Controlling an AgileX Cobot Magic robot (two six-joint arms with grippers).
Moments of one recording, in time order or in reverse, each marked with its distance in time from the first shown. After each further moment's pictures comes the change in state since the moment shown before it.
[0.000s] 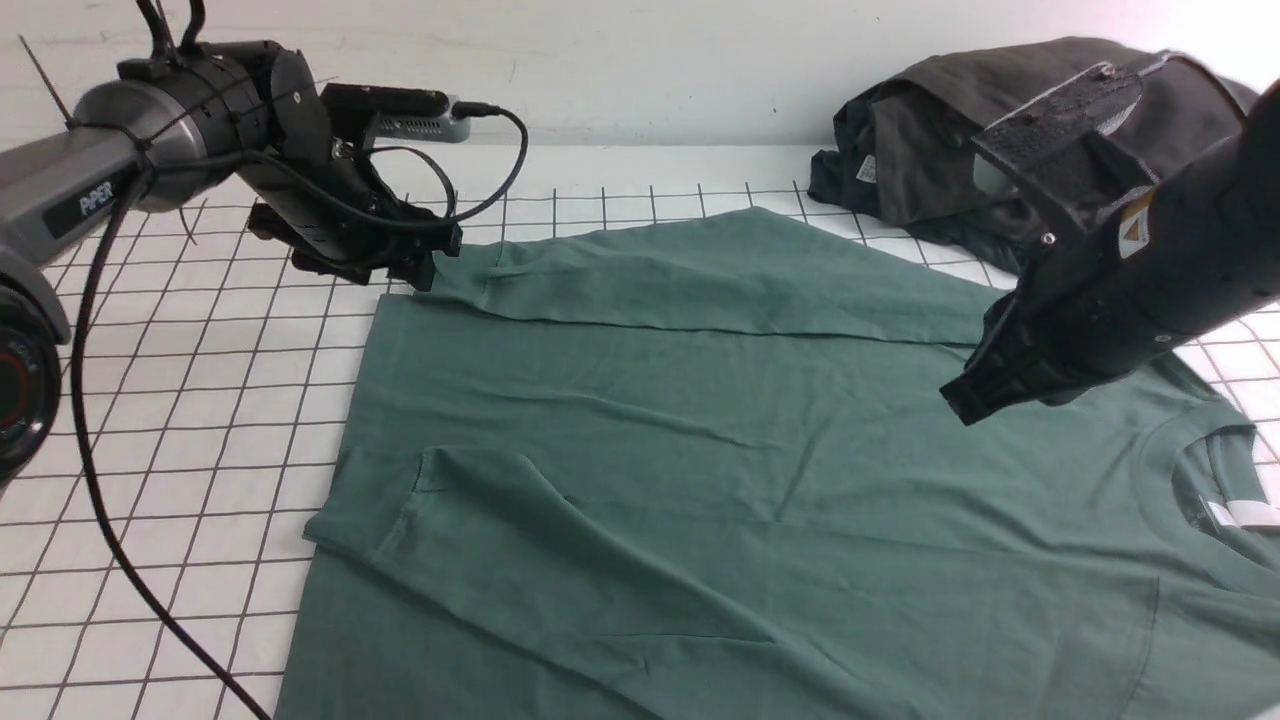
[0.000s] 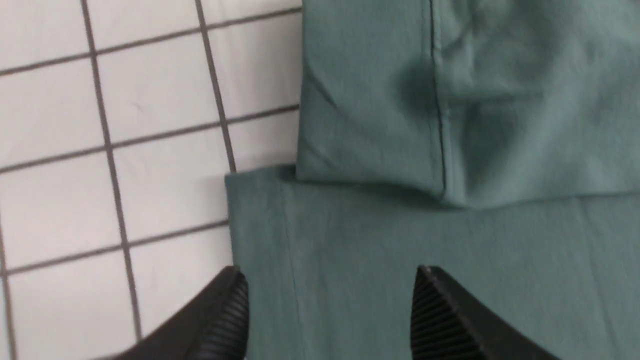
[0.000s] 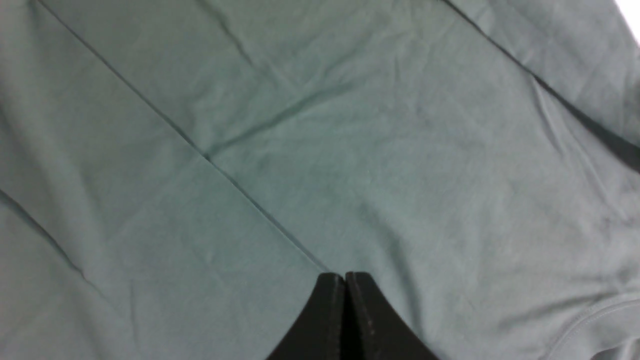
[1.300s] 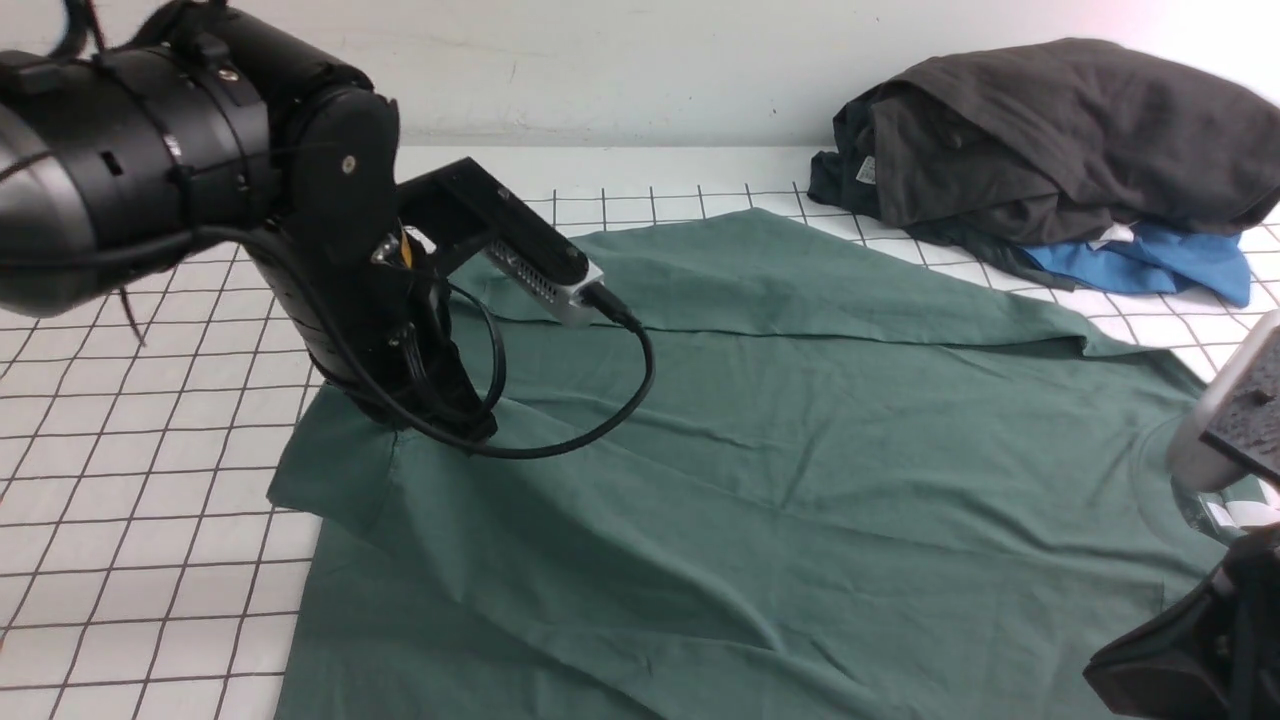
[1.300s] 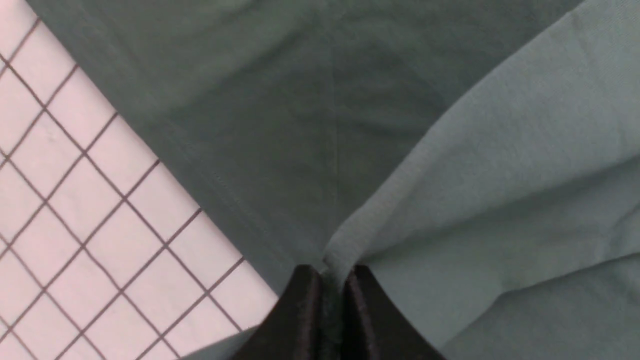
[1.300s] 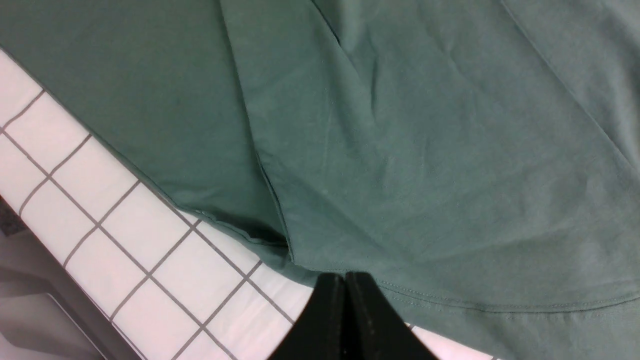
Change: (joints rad) right arm 0.000 -0.528 0.425 0.319 0.168 -0.266; left arm -0.346 -0.557 0.552 0.290 0.247 0.122
